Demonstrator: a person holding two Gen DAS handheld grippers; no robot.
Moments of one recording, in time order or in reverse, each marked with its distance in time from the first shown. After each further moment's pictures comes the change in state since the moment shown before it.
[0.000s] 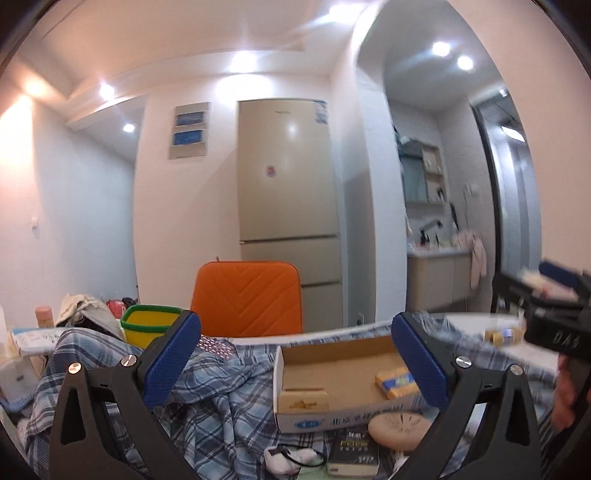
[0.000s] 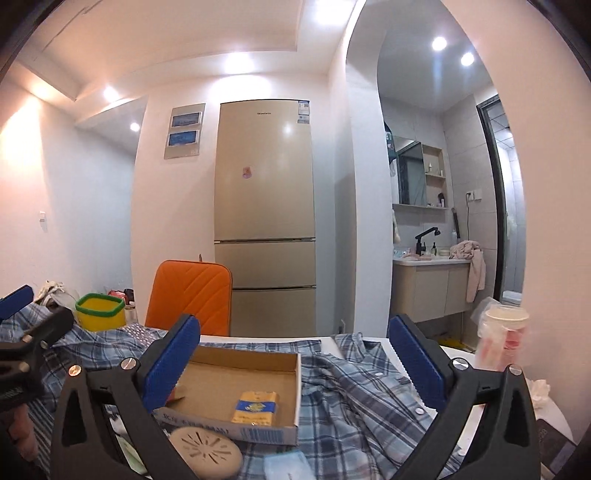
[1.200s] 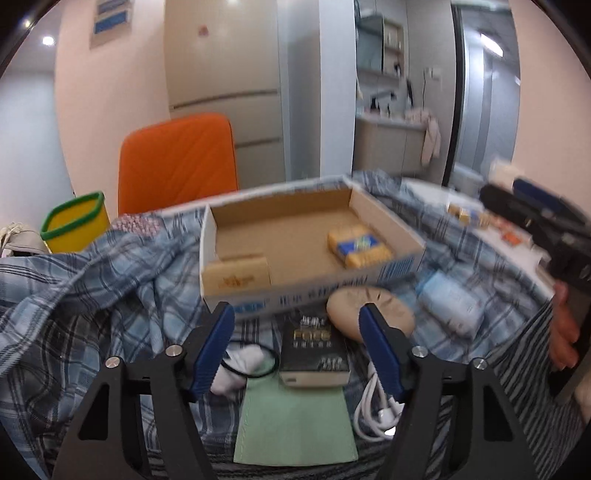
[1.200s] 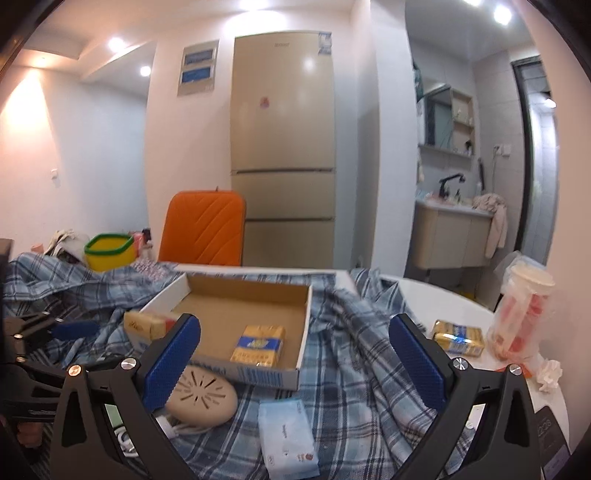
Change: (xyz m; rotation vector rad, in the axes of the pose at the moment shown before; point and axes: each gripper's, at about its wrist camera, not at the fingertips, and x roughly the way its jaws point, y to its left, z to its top) left arm 0.063 -0.023 -0.045 0.047 0.597 -0.242; right arm 0.043 -0.005 -0.020 -0.040 0.311 0.096
